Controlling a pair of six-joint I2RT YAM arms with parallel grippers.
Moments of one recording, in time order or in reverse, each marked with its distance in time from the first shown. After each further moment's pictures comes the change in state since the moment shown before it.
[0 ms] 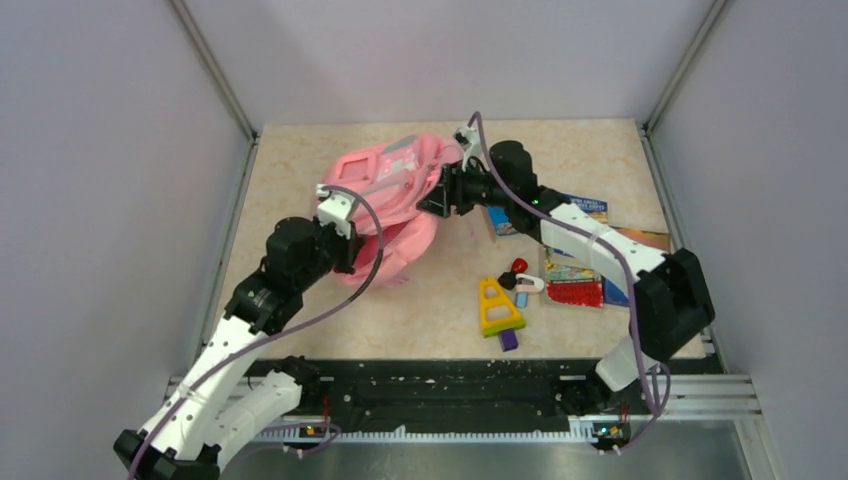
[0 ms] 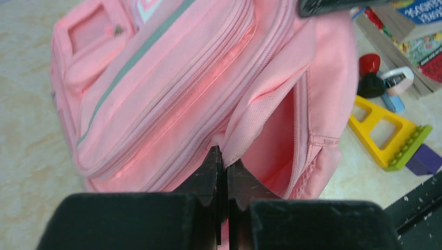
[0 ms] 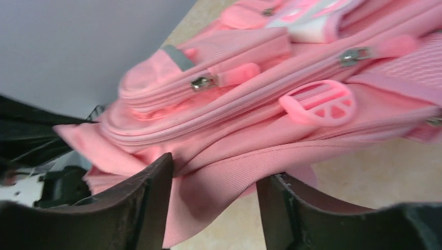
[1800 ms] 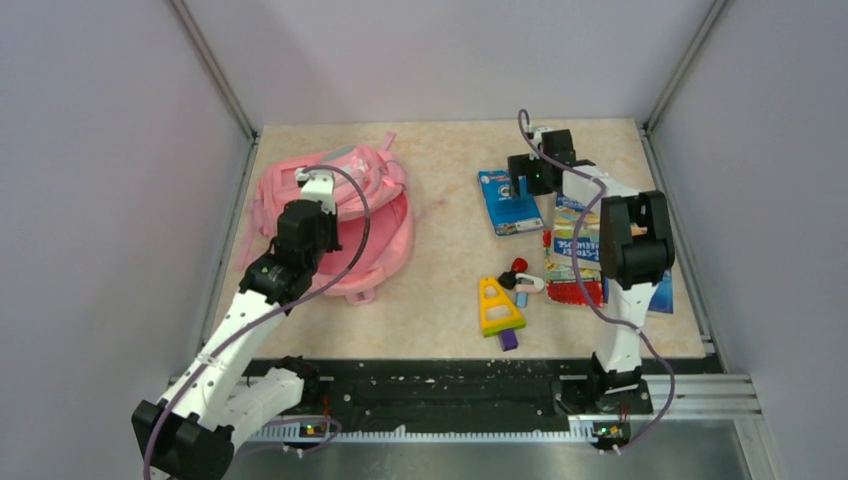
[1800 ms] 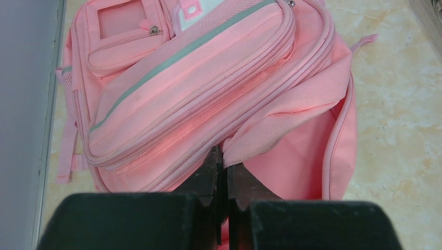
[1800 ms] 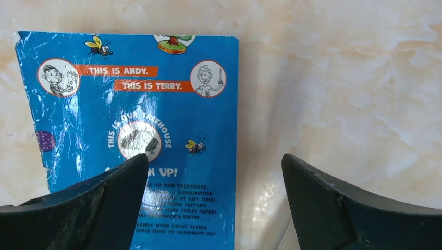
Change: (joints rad) left arm 0.108 0.145 0.030 0.053 -0.394 -0.089; right arm -0.439 0.491 0.244 -0.253 0.404 -0.385
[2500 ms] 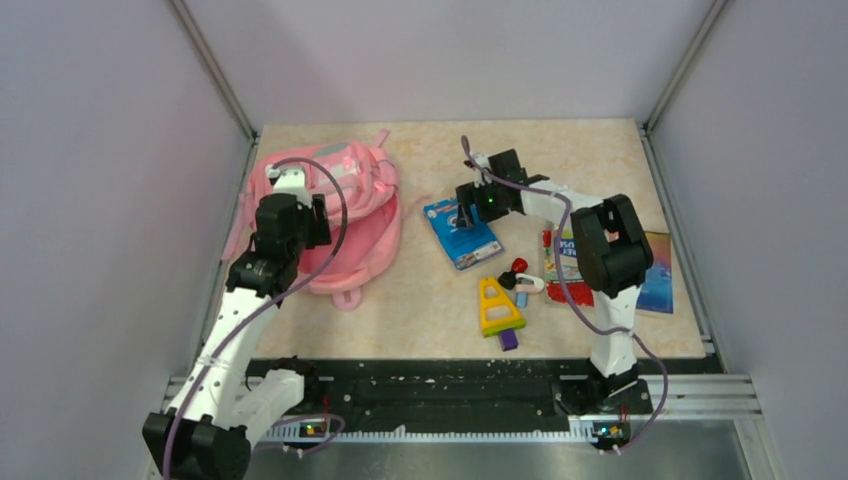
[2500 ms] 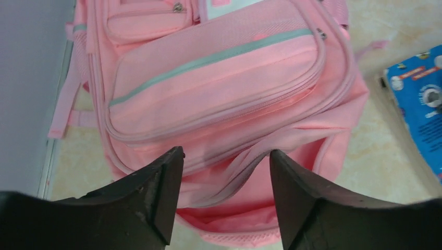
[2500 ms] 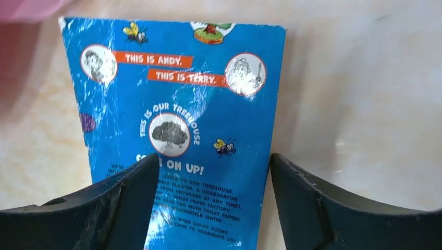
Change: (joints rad) left arm 0.182 0.005 0.018 -0.052 0.058 -0.028; right arm 0.211 0.040 -0.003 -0.047 -0.248 0.014
